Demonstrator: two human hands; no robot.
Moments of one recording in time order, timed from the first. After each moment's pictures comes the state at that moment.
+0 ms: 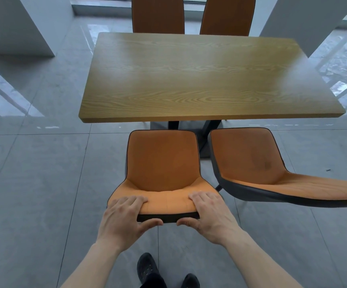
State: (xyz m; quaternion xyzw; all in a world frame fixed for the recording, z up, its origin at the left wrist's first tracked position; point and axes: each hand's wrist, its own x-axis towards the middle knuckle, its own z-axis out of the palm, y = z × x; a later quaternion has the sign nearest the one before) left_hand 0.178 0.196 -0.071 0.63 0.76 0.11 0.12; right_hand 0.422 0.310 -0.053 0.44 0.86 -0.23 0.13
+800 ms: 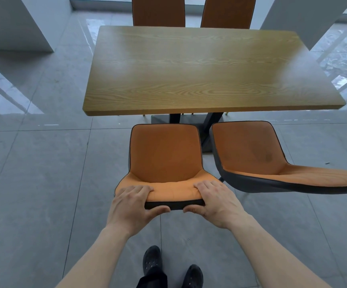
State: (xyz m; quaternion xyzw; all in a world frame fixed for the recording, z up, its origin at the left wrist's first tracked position) left_hand 0.175 0.197 -0.073 0.62 0.77 0.09 0.14; right_hand 0.419 0.308 -0.046 0.45 0.86 -0.21 0.13
